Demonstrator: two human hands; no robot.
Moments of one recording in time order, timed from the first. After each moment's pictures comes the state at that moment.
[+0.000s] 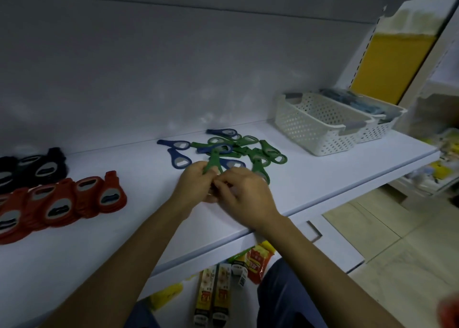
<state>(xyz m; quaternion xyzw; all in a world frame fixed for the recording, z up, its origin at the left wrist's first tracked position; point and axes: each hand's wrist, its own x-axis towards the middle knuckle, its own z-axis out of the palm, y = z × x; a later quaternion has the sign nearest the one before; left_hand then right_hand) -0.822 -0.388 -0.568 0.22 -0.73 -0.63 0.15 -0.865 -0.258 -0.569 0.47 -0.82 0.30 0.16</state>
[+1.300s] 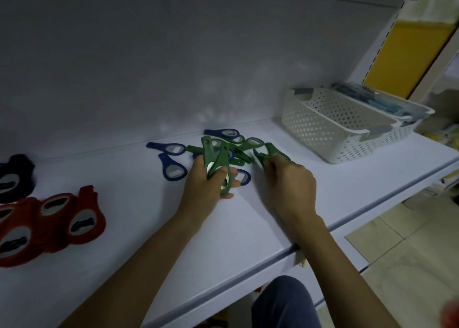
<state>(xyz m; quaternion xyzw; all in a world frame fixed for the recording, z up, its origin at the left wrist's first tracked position) -0.862 -0.389 -0.578 0.15 -0.65 -0.71 0.23 -0.946 -0.249 -0.572 0.26 -0.90 0.23 0.25</state>
